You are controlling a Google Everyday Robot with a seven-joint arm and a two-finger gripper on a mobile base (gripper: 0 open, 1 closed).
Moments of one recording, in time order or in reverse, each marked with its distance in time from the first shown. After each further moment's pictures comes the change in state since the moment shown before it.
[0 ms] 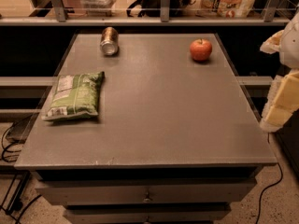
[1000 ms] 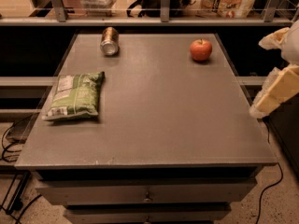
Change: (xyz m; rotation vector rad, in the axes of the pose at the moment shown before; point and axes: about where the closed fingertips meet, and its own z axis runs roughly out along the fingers) arm -0.005 -0.031 0.015 0.028 -0.232 0.071
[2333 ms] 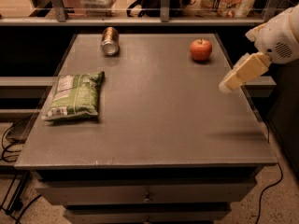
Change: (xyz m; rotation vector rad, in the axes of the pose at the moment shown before) arm -0.023 -0.066 0.047 0.105 -0.155 0.155
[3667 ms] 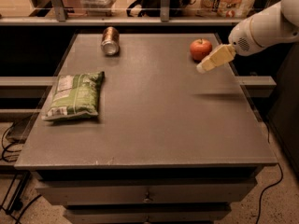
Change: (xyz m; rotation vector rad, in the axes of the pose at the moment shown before) arm -0.015 -0.086 0.093 0.108 -0.079 0.155
